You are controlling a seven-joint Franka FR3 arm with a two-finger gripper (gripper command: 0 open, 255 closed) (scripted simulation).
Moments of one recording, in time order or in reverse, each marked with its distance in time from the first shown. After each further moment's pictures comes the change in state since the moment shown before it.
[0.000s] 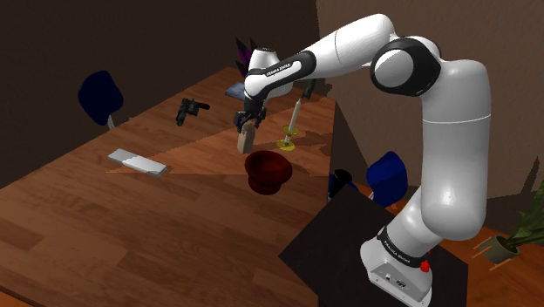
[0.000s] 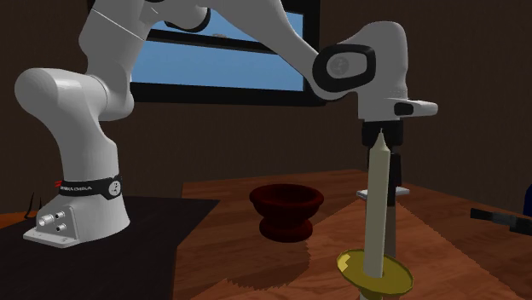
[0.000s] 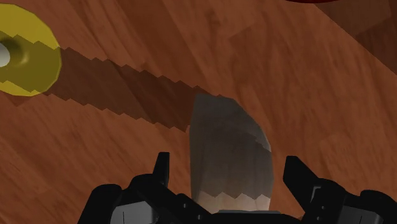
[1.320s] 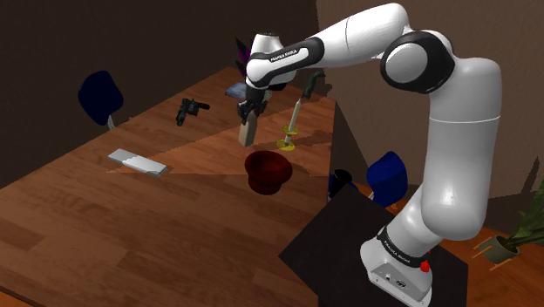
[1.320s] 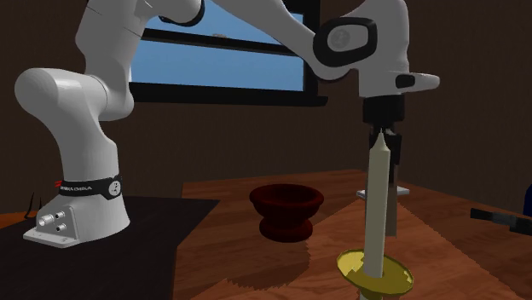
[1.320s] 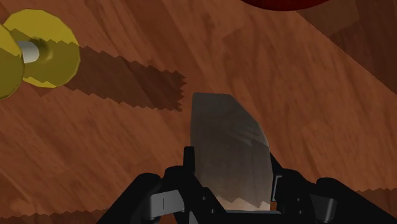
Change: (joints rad) arm 0.003 -0.066 -0.003 0.024 -0.005 -0.090 0.005
